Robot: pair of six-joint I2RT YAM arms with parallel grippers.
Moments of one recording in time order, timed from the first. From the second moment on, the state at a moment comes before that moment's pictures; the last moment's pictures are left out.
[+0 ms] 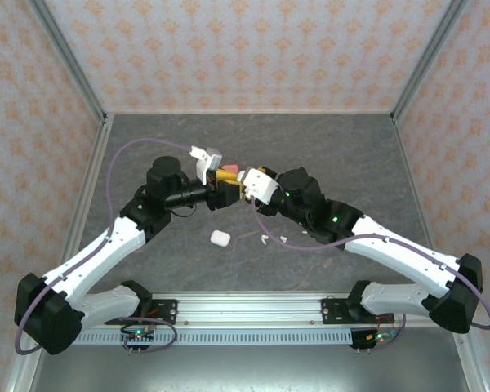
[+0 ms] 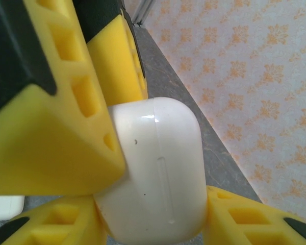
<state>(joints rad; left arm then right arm) -0.50 1.10 0.85 0.02 0.60 -0.36 0.93 1.15 1.02 -0.25 0.17 -0.51</state>
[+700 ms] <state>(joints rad) -0.52 1.12 0.86 0.05 0.61 -0.36 0.93 1.15 1.03 -0.26 0.17 -0.50</state>
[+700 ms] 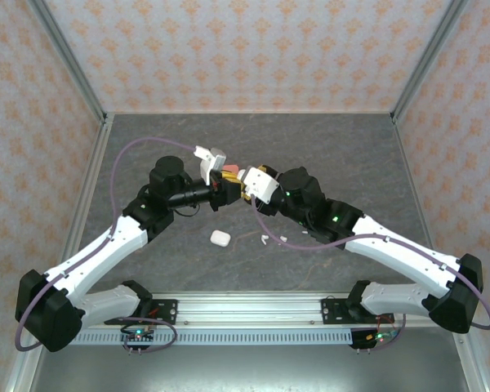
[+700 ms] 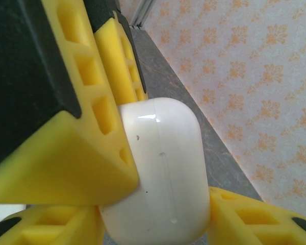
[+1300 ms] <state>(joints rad) -0.52 1.07 0.81 0.18 0.50 -0.36 0.70 0.98 1.00 -0.27 -0.14 -0.26</state>
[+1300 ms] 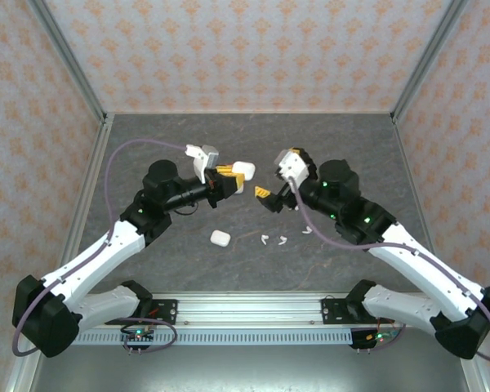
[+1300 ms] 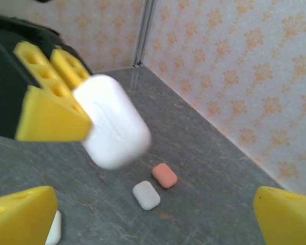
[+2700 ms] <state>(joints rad) -0.57 1.09 0.81 0.39 0.45 -0.32 0.51 1.16 1.00 0.13 -0.58 0.44</state>
